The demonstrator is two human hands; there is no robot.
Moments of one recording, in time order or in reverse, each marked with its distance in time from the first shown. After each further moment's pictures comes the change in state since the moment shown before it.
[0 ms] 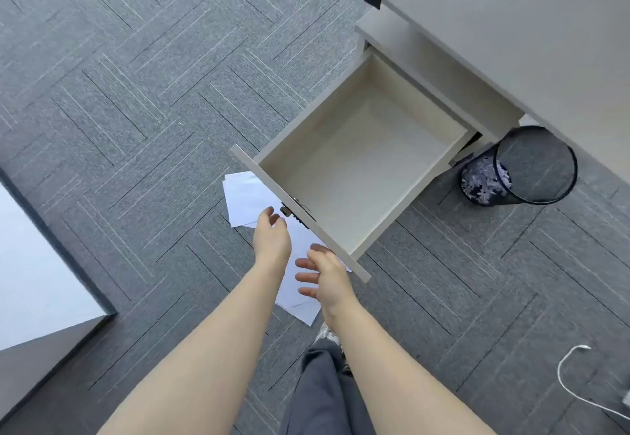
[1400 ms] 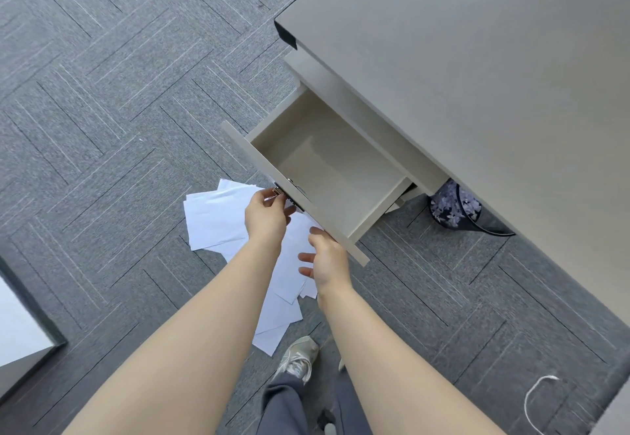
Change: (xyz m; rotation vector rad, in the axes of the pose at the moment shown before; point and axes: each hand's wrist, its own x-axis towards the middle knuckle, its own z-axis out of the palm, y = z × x) left_hand 0.045 0.096 0.154 -0.248 0.040 0.061; right_hand 0.060 -0.135 -0.093 0.008 0.161 -0.101
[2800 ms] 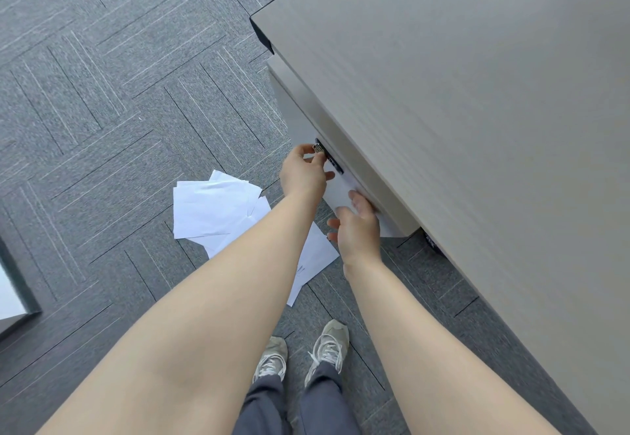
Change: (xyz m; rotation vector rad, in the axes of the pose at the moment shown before) left_hand 0.026 0.053 0.144 0.070 0.007 0.089; right_hand 0.079 -0.089 -0.069 -0.132 0.060 -0.153
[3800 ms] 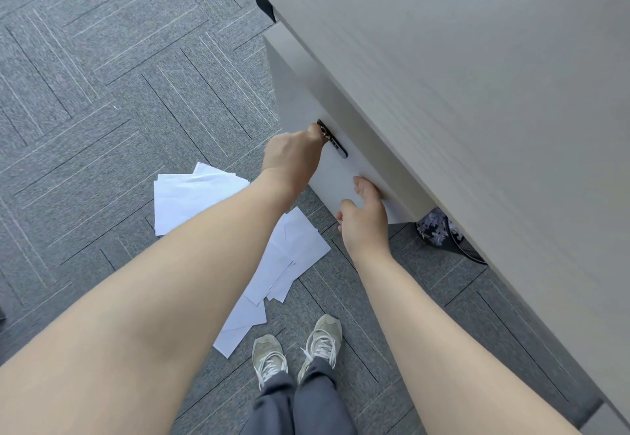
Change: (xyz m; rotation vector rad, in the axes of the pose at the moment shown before) left_hand 0.026 -0.001 -0.026 1.383 -0.076 0.847; right_hand 0.009 0.020 0.000 -0.260 0.043 -0.206
